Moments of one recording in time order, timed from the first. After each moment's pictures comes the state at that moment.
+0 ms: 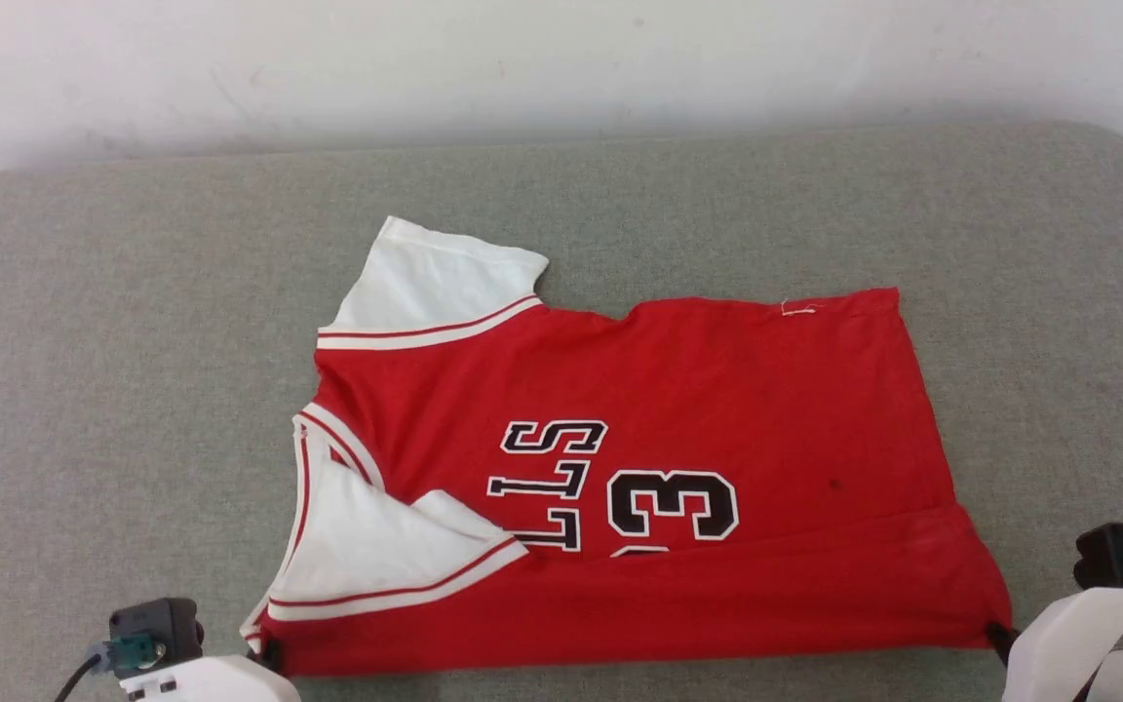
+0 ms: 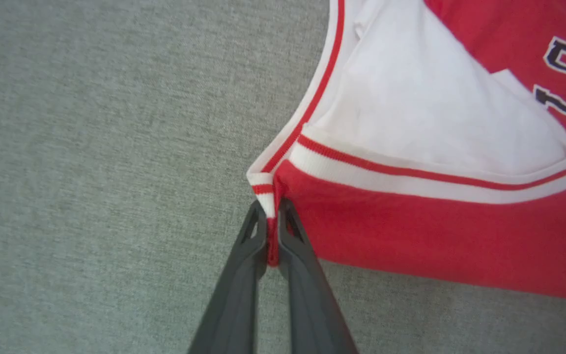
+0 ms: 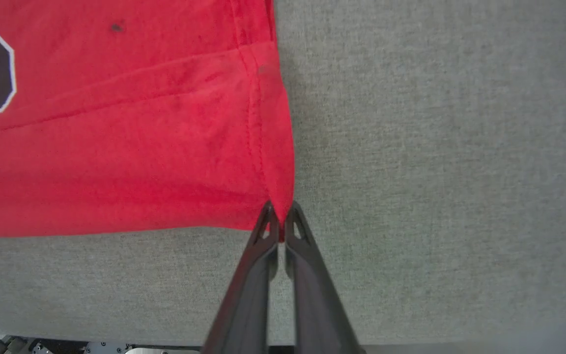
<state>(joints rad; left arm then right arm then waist) 0.19 0.40 -0.22 -0.15 -0.56 0.43 0.40 0.15 -0.05 -0.22 -0.19 0.21 0.13 0.84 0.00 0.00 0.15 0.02</state>
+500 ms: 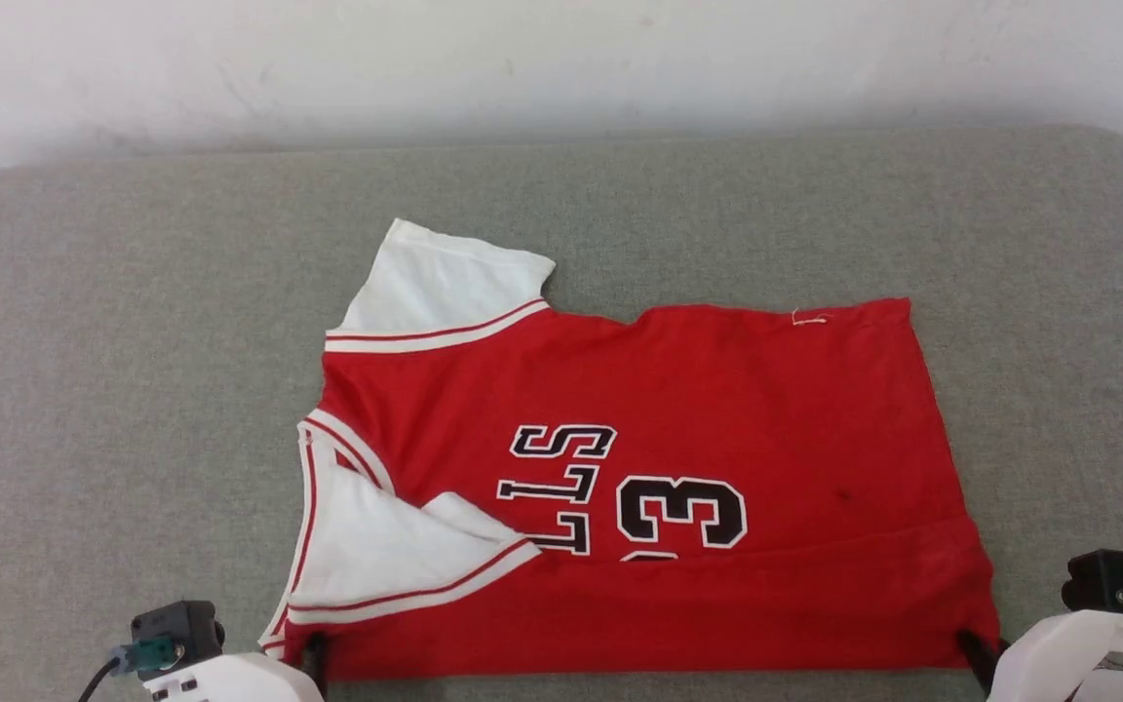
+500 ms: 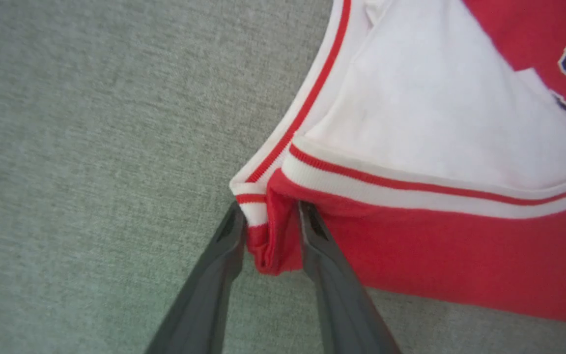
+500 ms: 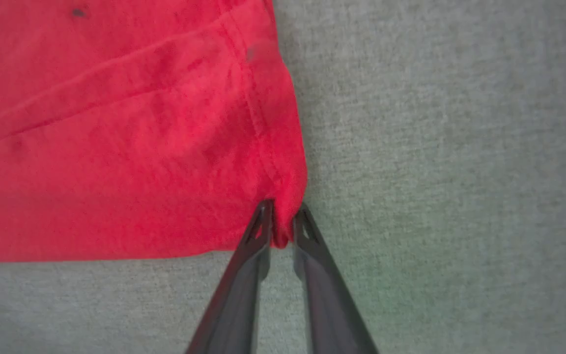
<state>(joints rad) 0.16 0.33 -0.23 -0.03 -0.62 0.40 0.35 0.13 -0.05 -0.21 0.02 0.25 0.13 0.68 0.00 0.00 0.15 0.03</state>
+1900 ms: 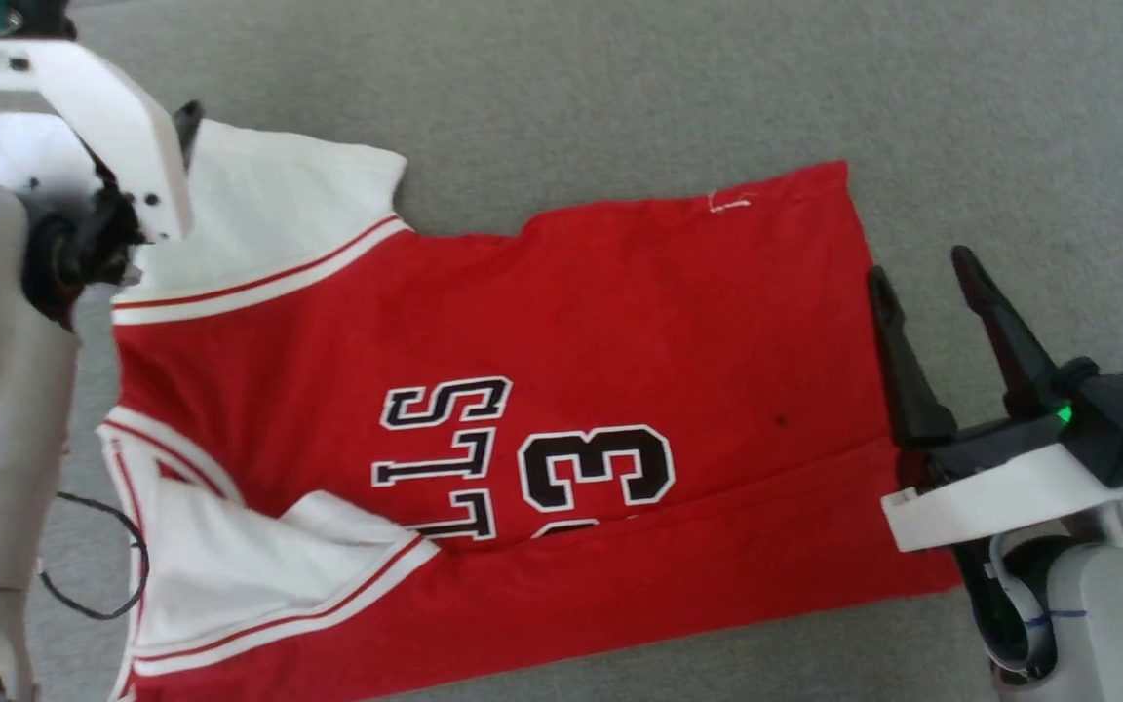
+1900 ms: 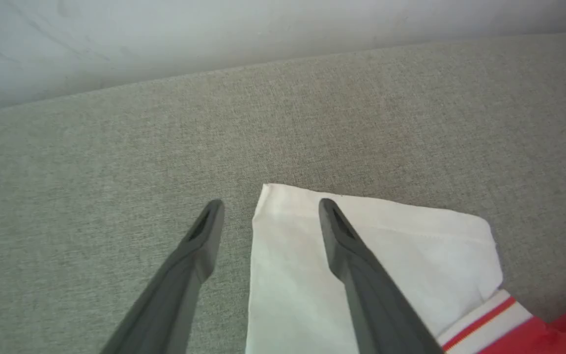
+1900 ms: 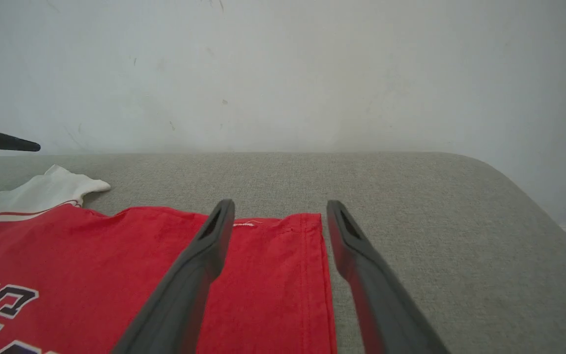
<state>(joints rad) -0.93 0.48 -0.31 0.52 -0.54 0.03 0.59 -0.16 -0.09 0.06 -0.12 0.18 0.13 -0.09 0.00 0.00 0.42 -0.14</state>
